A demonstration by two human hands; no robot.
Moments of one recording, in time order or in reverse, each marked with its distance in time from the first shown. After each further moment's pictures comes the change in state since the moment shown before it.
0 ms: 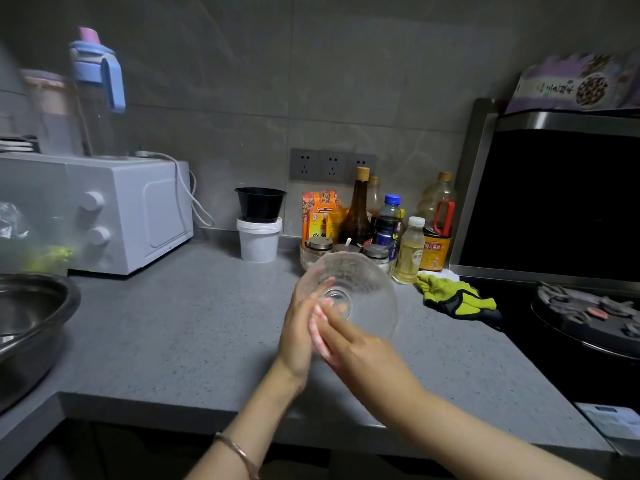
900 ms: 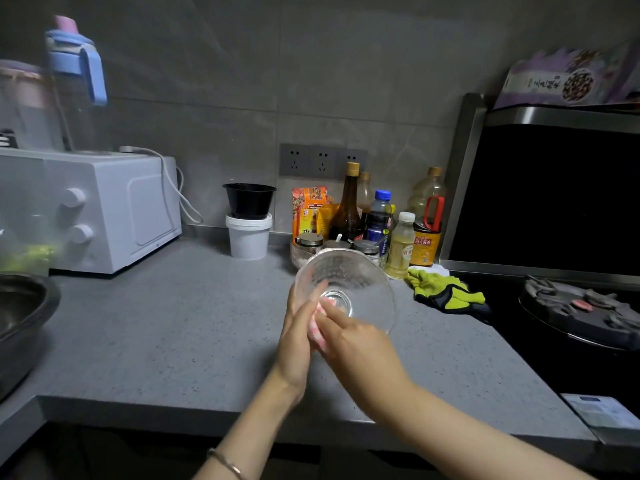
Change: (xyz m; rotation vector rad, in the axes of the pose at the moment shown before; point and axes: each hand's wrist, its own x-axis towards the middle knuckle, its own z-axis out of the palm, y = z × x) left_hand -0.009 -0.009 0.009 -0.055 0.000 -0.045; right_hand 0.008 -0.004 -0.007 -0.078 -0.021 0.087
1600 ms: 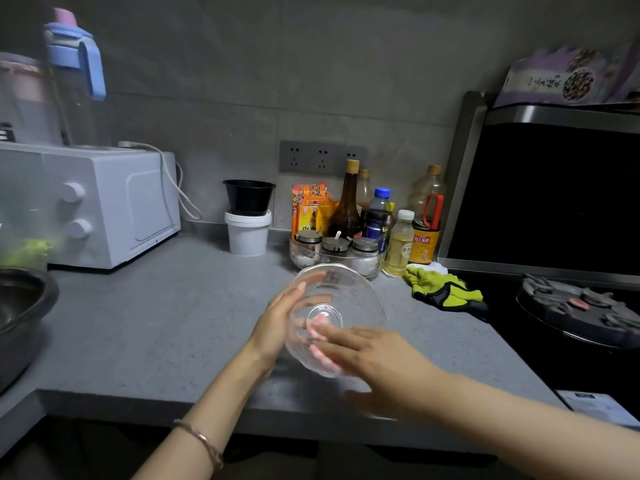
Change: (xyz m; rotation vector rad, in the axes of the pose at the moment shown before) left_hand 0.016 0.023 -0.026 0.155 -0.119 -0.251; right_hand -0.022 0.033 -0.032 0.120 -0.376 -0.328
